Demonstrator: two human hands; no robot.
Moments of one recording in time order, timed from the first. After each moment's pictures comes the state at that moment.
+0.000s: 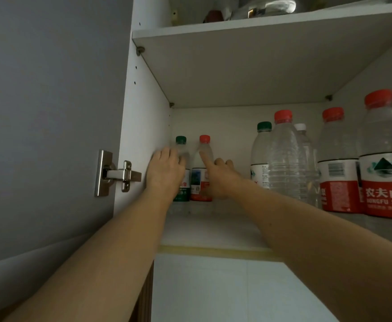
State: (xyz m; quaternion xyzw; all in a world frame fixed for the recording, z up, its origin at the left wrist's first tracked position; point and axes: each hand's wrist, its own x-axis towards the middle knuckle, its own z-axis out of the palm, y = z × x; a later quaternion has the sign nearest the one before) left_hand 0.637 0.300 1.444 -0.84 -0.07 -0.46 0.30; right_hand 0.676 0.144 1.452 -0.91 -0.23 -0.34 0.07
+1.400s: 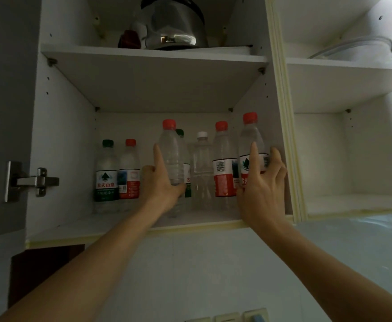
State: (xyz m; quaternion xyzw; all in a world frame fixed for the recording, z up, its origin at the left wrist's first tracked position) left_hand 0.553 0.141 1.406 -0.82 0.17 -0.38 -0.40; right_hand 0.510 -0.063 1.369 -0.78 0.02 -0.60 0.17
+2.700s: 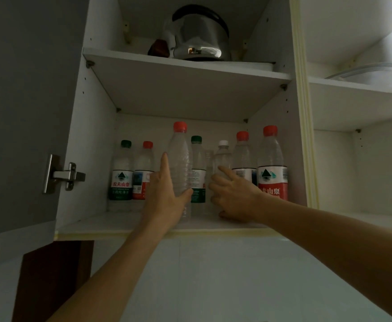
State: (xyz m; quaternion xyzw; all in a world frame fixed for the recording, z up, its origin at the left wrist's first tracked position) left_hand 0.554 0.172 1.380 -0.75 0.22 -0.45 -0.44; right_hand 0.551 -0.029 1.422 -0.78 -0.17 -0.34 -0.50
